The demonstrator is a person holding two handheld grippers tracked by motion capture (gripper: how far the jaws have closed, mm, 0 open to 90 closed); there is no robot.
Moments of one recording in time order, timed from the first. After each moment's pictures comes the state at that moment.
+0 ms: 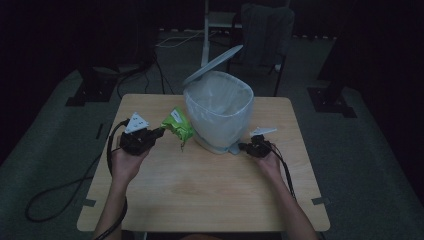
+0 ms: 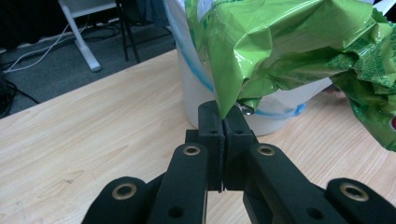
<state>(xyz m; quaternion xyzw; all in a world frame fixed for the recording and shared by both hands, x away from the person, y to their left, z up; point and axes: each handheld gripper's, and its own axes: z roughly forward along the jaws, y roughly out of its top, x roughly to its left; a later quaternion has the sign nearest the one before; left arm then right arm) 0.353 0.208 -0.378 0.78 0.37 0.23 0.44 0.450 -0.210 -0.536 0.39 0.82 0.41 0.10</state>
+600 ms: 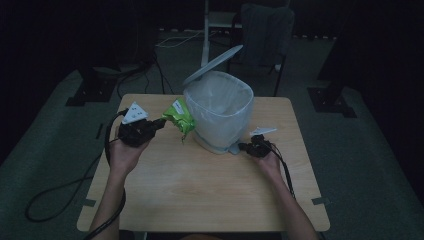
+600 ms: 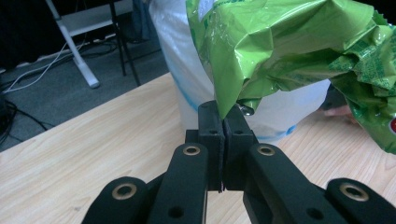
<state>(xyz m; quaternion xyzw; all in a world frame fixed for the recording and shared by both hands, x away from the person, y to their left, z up) 0.358 0.203 -0.345 0.79 0.34 0.24 0.45 0.451 -0.210 -0.536 0.39 0.82 0.41 0.10</state>
